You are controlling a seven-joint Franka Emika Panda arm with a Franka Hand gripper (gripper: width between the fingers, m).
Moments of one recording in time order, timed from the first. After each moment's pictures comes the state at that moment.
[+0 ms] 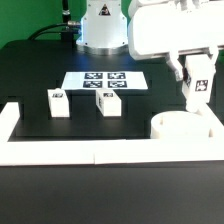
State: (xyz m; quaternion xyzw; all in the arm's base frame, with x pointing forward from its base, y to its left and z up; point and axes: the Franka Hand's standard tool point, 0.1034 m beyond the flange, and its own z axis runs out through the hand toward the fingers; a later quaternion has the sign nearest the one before) arm 0.597 0.111 0.112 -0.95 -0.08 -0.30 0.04
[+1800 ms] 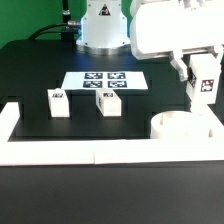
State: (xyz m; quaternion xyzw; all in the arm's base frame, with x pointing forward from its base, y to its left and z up) arm 0.616 0.116 0.109 -0.95 -0.08 -0.31 0.04
